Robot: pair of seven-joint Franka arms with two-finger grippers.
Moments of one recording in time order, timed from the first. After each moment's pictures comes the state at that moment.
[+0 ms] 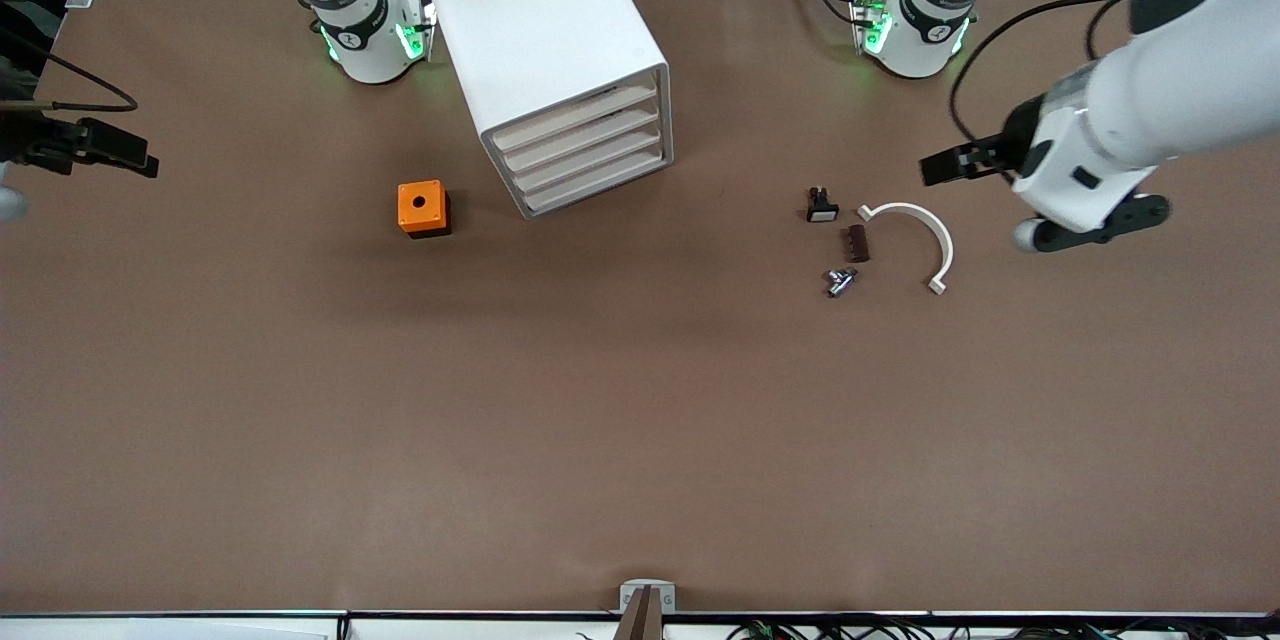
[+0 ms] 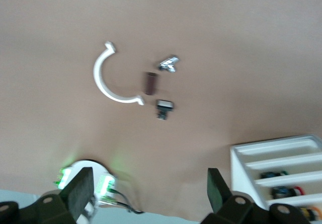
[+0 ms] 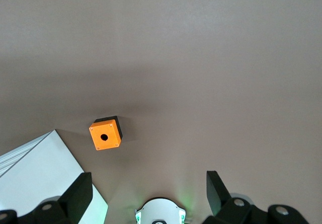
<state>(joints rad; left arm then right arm) -0.12 0.22 -0.12 -1.30 -0.12 1.23 -0.47 -0.03 0.06 -0.03 -1.48 0.00 1.34 -0.01</state>
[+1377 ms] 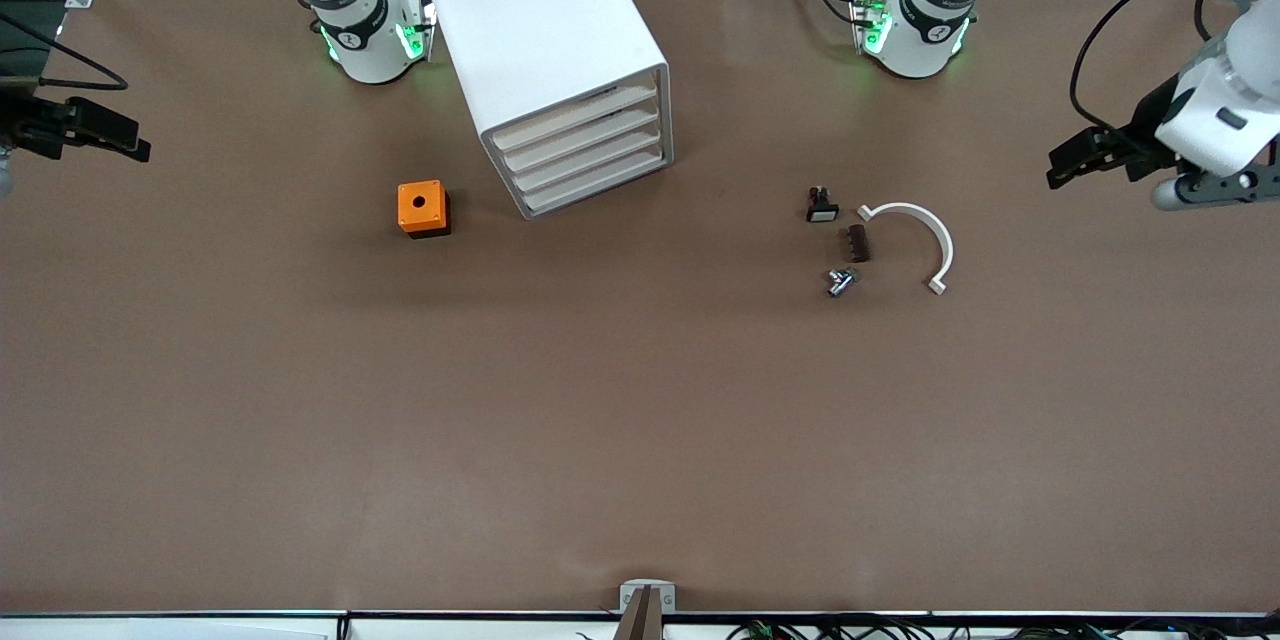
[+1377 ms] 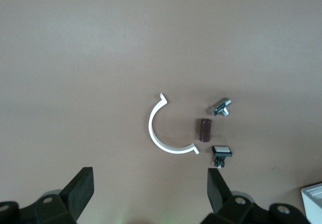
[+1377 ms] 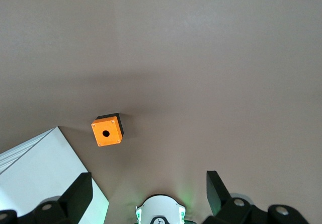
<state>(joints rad) -0.07 -0.13 0.02 -1.82 -0.02 1.66 -0.13 -0.03 0.03 -0.02 -1.47 0.00 1.33 -0.01</state>
